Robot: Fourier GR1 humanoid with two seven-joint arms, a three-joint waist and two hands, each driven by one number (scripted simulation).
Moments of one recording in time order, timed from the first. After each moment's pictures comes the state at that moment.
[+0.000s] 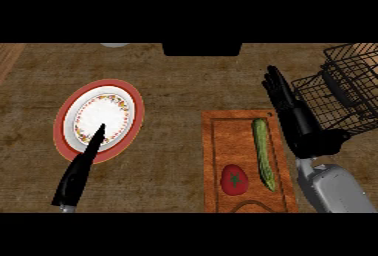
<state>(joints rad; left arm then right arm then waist) 0.02 0.40 -0.33 -1.39 0.05 0.25 -0.12 -0.30 -0.31 0.29 -1.54 -0.24 -0.21 -0.04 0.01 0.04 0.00</state>
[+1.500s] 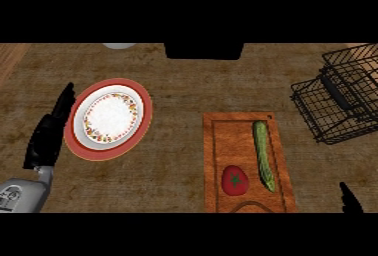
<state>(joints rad) -0.17 0.47 -0.17 -1.43 0.06 0.29 0.03 0.53 -0.53 0.43 -2.11 0.36 -0.68 0.71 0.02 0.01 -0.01</state>
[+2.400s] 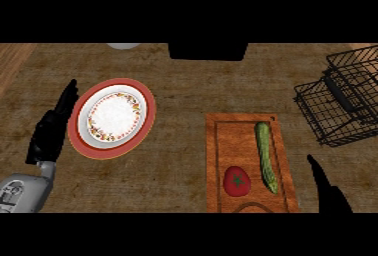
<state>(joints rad) -0.20 0.46 -0.16 -1.41 0.05 0.26 0.05 0.17 -0.40 0.47 -2.12 0.52 -0.32 1.25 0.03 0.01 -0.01</state>
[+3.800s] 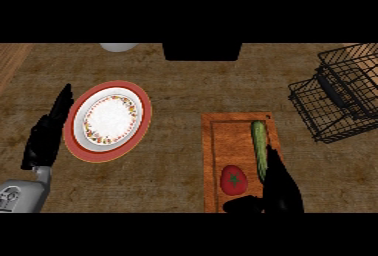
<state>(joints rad) -0.16 0.44 -0.12 -1.43 0.03 0.24 0.05 0.06 -0.02 0.47 -1.87 0.86 -0.03 1.25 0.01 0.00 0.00</state>
